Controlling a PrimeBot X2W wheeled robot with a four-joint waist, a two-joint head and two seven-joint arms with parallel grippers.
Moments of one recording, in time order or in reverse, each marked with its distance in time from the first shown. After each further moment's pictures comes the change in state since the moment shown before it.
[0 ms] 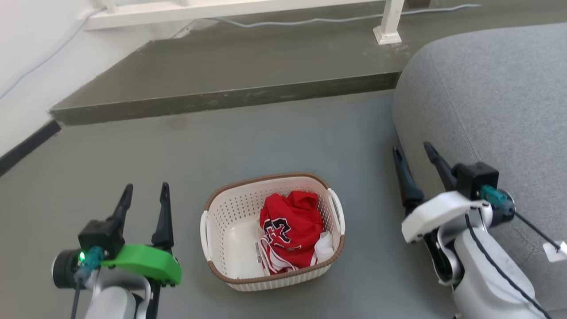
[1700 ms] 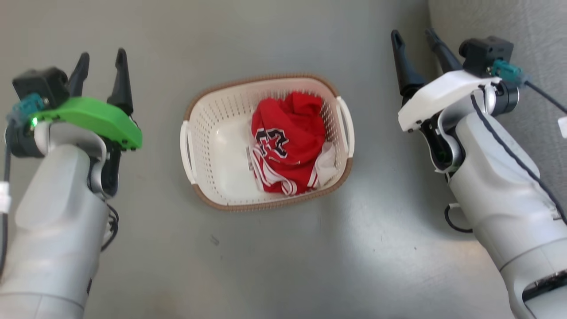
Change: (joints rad) left arm -0.650 0.050 -0.121 0.513 -0.243 -0.099 0.000; right arm -0.504 -0.020 0.119 0.326 0.189 0.025 0.001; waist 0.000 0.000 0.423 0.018
